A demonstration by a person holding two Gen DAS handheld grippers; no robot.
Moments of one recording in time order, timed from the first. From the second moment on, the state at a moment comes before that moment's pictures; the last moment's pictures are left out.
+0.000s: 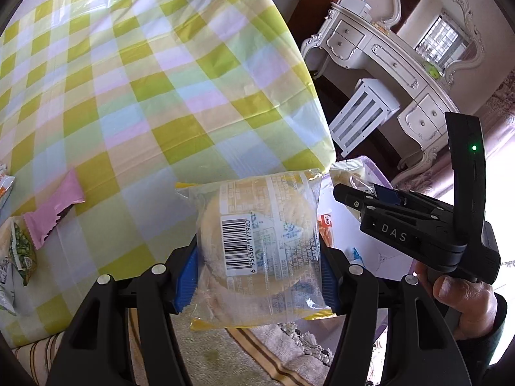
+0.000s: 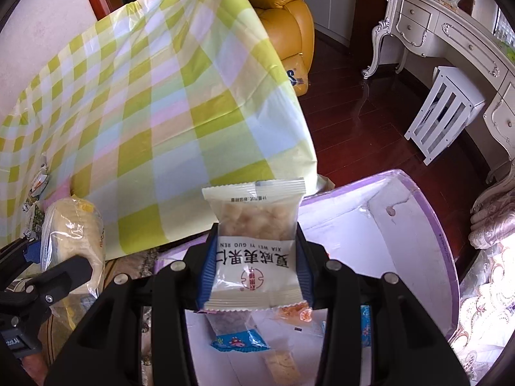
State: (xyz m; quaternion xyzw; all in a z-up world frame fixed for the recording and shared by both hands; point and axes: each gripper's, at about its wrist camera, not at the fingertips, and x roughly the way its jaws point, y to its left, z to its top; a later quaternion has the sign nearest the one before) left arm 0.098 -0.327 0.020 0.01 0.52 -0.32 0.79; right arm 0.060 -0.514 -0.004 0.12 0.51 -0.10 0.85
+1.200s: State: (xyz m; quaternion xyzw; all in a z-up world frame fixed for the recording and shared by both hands) left arm 0.105 -0.402 -0.005 0.03 0.55 -0.35 0.75; right arm 0.020 -0.587 -0.017 0.16 0.50 -0.16 0.84
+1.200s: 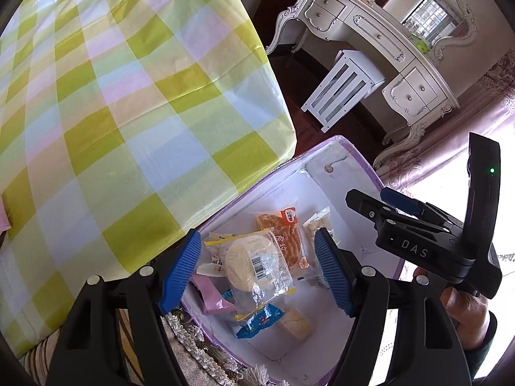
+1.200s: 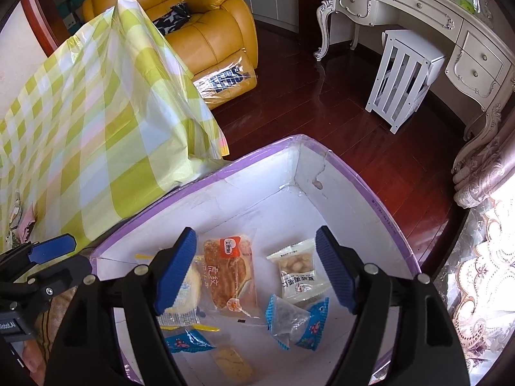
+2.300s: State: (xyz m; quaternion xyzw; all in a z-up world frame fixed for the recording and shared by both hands) left arm 0.128 -0.187 0.026 -0.11 0.49 -0.21 0.84; right arm 0.087 -0.421 0.008 0.07 0.53 -0.01 0.84
